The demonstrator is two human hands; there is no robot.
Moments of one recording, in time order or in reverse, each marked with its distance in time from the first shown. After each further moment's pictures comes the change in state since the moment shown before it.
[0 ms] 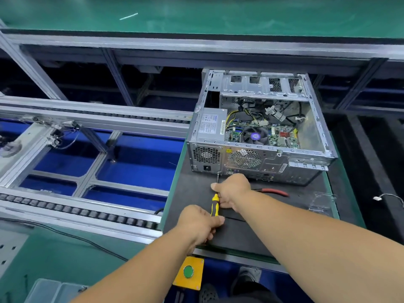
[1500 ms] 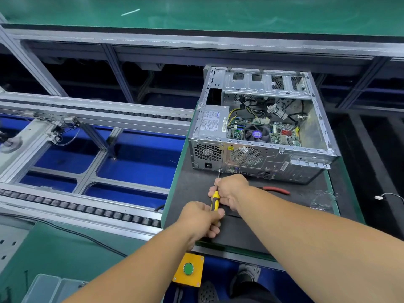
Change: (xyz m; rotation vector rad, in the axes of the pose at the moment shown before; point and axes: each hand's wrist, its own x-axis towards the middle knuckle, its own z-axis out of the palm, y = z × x) left_hand 0.003 0.002 -0.001 -0.182 -0.088 -0.022; right_hand 0.034 0.014 0.021 0.339 -0.105 0.110
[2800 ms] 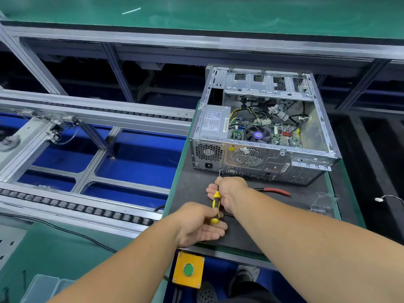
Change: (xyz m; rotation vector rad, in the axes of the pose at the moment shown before) left_hand 0.004 0.005 -0.017 -0.206 -0.245 -0.160; right_hand -0.008 -0.003 0.015 0.272 -0.026 0.115
